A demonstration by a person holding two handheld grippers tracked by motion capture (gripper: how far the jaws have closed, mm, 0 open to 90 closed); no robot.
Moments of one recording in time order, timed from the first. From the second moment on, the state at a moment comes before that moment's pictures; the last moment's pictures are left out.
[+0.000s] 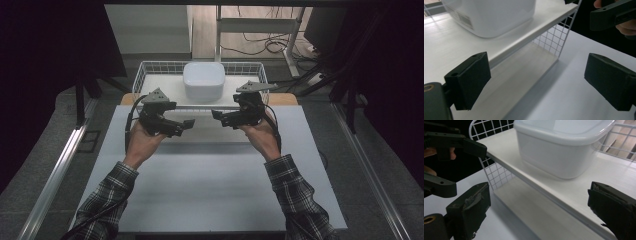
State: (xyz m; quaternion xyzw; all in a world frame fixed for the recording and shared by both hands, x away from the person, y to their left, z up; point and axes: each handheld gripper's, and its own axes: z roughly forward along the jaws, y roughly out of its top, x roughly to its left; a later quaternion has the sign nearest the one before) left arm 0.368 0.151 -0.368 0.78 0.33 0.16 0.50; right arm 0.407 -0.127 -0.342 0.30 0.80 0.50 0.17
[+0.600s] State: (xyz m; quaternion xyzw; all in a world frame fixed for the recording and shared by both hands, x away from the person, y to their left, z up) left arm 0.334 0.149 -0.405 0.79 0.32 0.14 0.51; right arm 0.375 -0.126 -0.374 0.27 0.82 0.48 0.17
